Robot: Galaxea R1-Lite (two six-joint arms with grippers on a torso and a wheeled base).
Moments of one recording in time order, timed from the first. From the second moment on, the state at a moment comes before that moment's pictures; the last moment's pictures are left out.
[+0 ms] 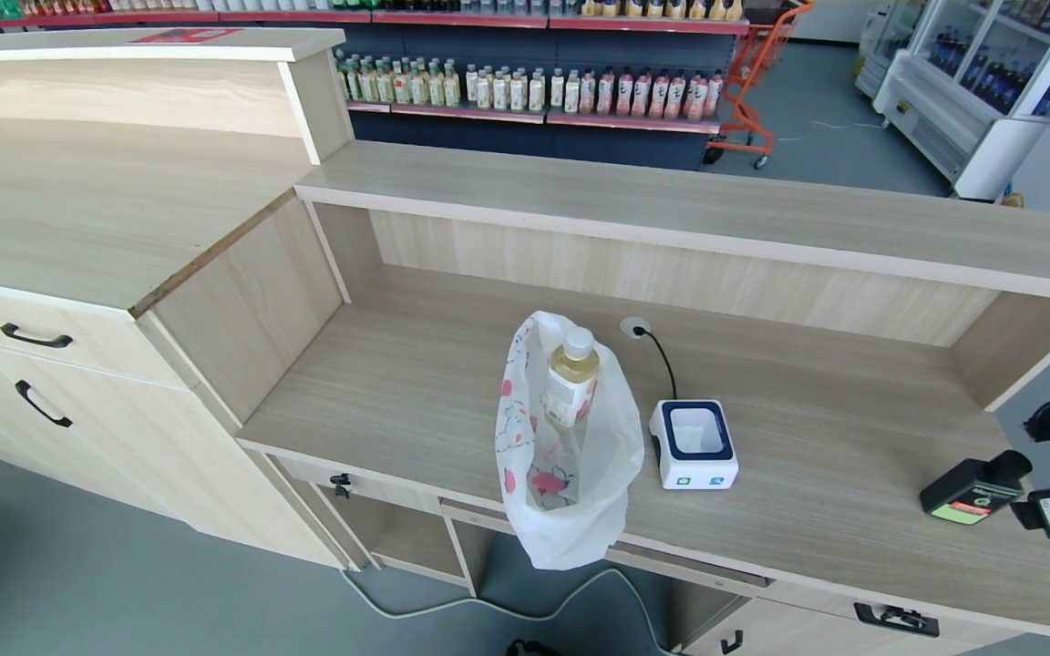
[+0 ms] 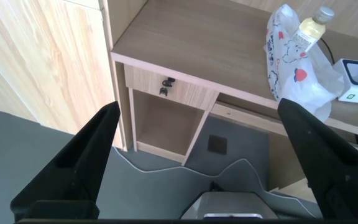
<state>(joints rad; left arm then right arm) -0.01 0.00 0.00 0.01 -0.04 -0.14 -0.56 2.00 -0.62 -0.81 -0.14 -0.63</state>
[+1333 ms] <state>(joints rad) -0.01 0.00 0.00 0.01 -0.04 -0.14 -0.40 2.16 -0.71 -0.89 -0.07 -0.49</state>
